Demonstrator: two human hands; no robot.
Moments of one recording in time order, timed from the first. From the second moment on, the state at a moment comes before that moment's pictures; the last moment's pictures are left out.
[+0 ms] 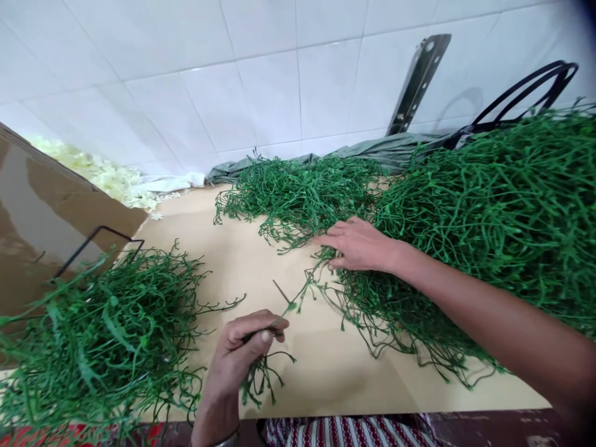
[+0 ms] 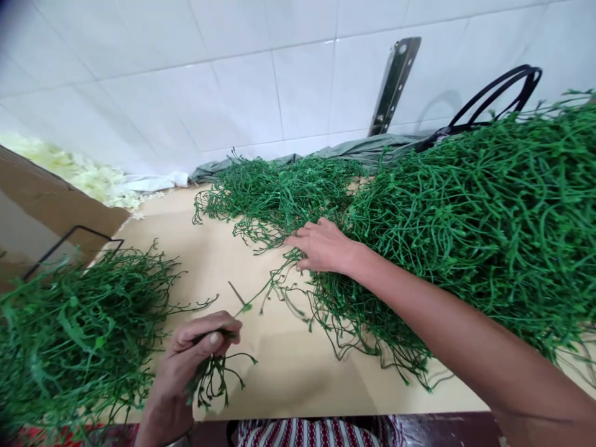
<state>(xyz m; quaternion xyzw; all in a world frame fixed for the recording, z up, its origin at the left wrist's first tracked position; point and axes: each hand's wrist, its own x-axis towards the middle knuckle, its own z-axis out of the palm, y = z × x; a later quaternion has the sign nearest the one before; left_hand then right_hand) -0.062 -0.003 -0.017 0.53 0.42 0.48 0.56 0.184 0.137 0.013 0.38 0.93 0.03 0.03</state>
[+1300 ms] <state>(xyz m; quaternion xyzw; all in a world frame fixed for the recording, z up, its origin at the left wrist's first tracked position) -0.055 0.010 -0.004 0.69 0.59 0.42 0.02 0.158 0.052 0.006 0.45 0.88 0.03 -0.15</state>
